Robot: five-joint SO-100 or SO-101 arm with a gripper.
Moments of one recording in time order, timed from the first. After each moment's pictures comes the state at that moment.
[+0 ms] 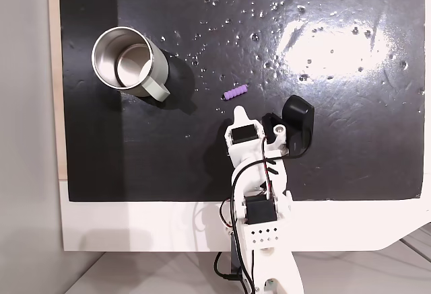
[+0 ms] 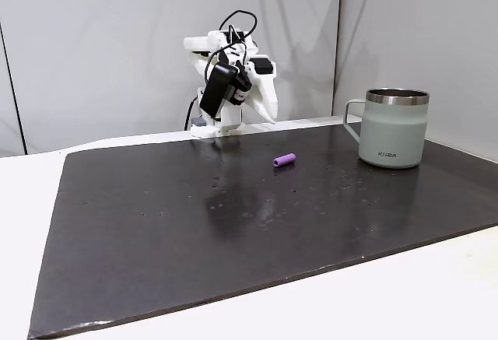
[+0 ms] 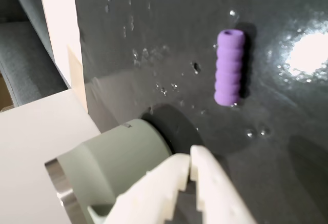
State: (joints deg) arm -9.9 162.9 162.4 40.4 -5.2
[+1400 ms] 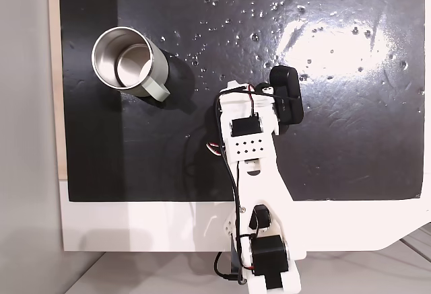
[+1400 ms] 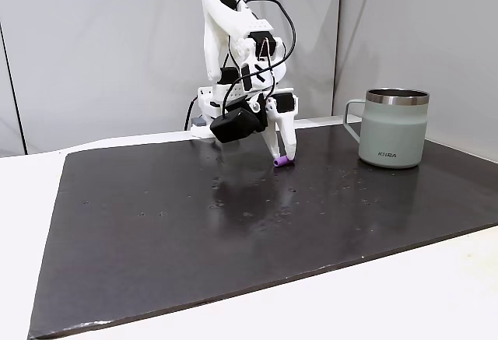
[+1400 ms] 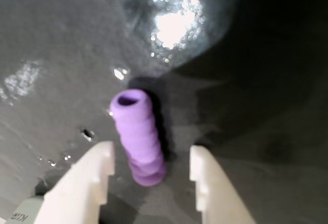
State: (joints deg) arm -11.5 101.5 131.1 41.4 -4.1
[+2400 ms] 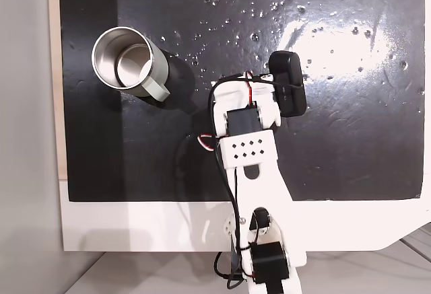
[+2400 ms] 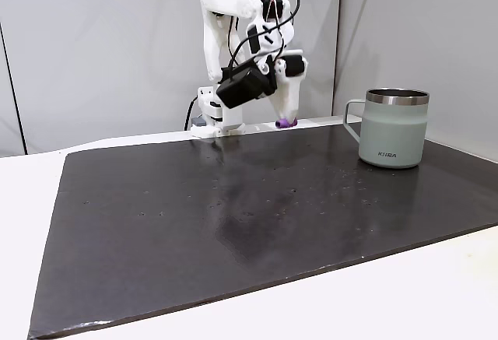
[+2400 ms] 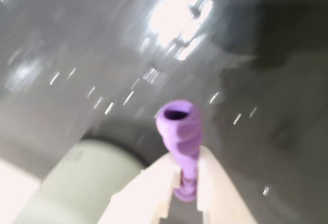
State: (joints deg) arm -14.2 107.9 111.7 64.6 -3.4
